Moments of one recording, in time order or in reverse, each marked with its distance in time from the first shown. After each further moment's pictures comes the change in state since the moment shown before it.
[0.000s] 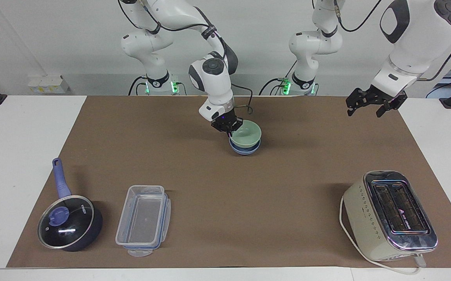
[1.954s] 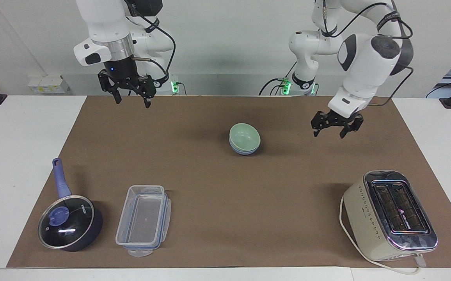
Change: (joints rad) left arm -0.165 -0.047 -0.027 -0.408 -0.044 0.497 -0.189; right arm -0.472 -0.188 -0.027 0.529 -0.171 -0.754 -0.289
